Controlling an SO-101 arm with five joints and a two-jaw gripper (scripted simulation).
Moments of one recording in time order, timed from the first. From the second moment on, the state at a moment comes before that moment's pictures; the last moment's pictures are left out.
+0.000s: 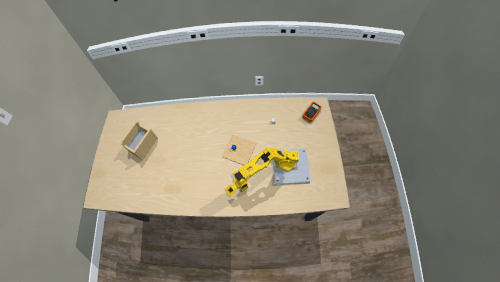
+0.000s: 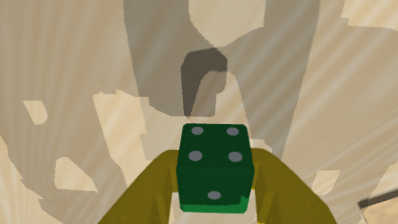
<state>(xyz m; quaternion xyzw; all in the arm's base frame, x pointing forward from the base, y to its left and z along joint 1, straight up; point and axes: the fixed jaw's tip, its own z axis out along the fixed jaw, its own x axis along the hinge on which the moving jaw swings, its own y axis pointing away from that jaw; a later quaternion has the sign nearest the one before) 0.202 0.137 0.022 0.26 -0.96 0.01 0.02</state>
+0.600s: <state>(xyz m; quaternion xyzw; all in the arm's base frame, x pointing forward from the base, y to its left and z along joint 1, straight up) 0.201 0.138 0.038 0.27 -0.96 0.01 0.02</state>
